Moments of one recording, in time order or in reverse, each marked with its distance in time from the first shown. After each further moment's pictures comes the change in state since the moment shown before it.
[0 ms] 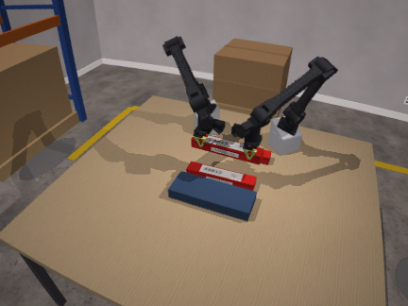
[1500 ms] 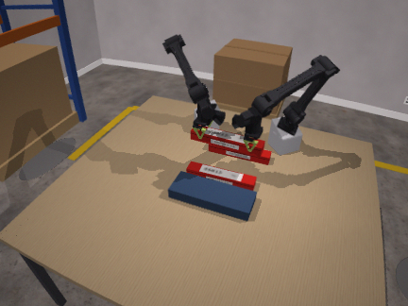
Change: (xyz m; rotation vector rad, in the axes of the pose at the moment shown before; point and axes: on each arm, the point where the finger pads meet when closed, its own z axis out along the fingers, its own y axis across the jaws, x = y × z) left arm -0.001 0.006 -0.052 -0.020 -0.002 0.001; right arm 0.001 -0.006 -0.053 0.020 -0.002 0.000
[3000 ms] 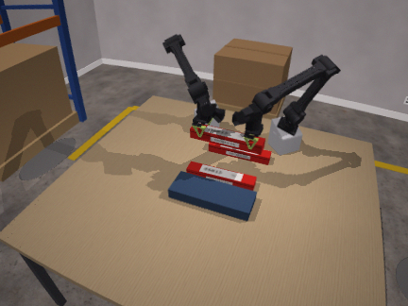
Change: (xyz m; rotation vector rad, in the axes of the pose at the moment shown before) left arm 0.001 0.004 -0.017 -0.018 0.000 -0.012; right arm -0.001 -0.008 -0.016 0.015 -0.007 -0.010
